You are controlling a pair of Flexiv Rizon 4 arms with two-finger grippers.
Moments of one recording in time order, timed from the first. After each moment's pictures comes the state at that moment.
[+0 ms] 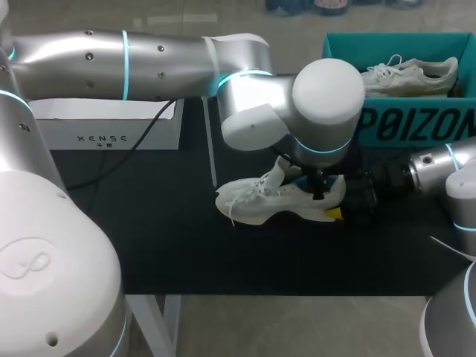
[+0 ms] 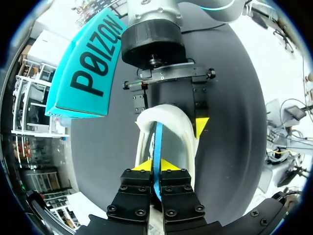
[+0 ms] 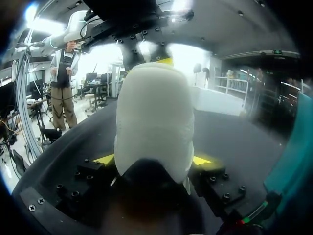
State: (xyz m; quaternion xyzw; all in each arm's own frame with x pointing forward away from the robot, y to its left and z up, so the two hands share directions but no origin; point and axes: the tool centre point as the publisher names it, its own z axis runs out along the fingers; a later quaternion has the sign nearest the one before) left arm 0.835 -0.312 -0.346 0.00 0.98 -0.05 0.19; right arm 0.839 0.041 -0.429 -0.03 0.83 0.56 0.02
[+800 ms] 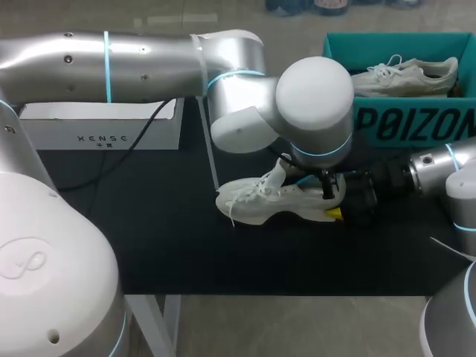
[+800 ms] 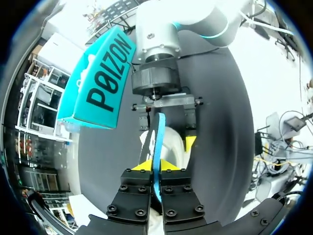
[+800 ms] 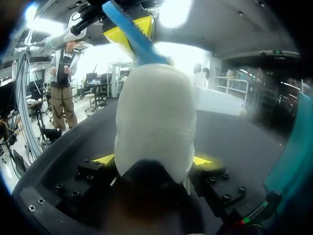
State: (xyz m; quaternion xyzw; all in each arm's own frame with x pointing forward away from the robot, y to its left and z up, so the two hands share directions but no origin) left arm 0.812 -0.334 -0.308 -0.01 0.97 -0.12 0.21; right arm 0.839 0.041 -0.429 -0.03 0.83 0.56 0.02
